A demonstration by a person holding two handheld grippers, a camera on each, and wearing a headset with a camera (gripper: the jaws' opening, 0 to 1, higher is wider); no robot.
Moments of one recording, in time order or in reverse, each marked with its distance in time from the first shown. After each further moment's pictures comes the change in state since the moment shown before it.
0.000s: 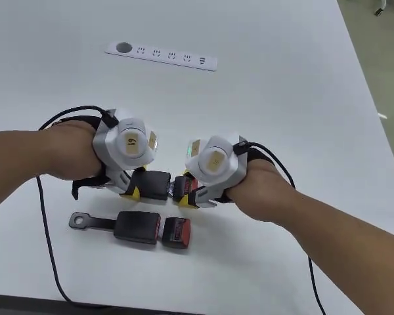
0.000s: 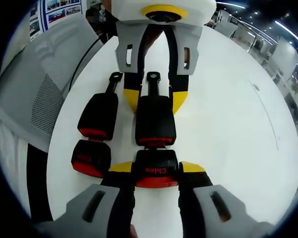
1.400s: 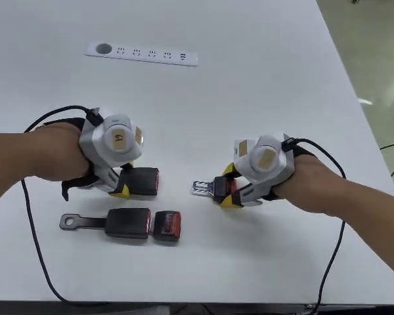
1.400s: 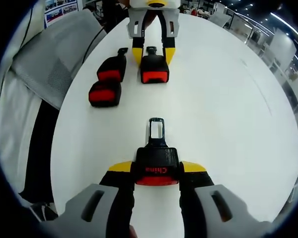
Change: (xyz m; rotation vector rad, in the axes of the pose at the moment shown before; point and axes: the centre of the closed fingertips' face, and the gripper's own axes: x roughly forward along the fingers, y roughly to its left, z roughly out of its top) left arm 0.005 0.001 0.001 -0.028 0.032 0.008; right arm -0.058 0.003 -0.109 0.049 0.061 -0.007
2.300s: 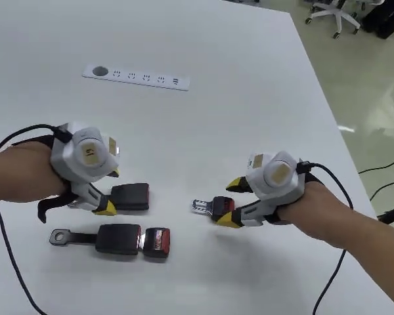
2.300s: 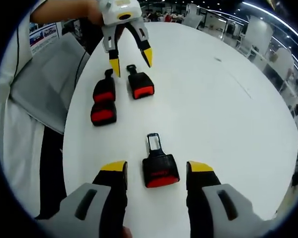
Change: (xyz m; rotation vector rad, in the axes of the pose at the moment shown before) left arm -0.047 -0.005 0.002 -0.109 -0.147 0.152; right arm -0.042 0.005 0.026 0.229 -0.150 -0.128
